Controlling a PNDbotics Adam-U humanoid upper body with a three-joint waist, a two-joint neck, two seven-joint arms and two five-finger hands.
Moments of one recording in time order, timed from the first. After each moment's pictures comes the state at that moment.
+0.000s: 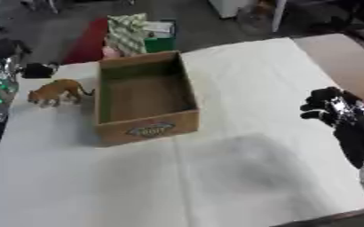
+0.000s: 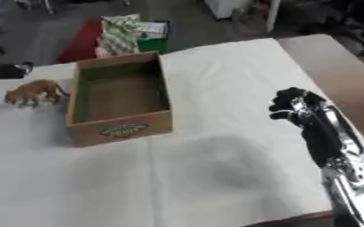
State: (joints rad) left arm -1.10 0.40 -0.01 -0.73 -1.07 0.41 -0.17; right arm -0.19 -0.37 -0.06 -1.78 -0.28 -0.01 0.04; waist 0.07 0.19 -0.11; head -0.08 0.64
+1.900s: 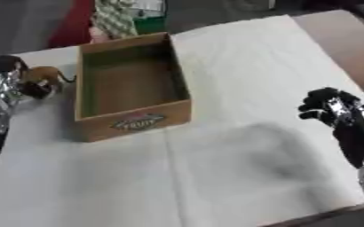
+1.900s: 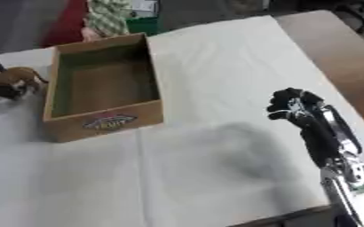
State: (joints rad) left arm -1.07 0.40 0.00 -0.69 -1.13 0.47 -0.22; right arm -0.20 -0.37 -0.06 -1.78 -0.23 -0.01 0.06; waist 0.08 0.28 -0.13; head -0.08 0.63
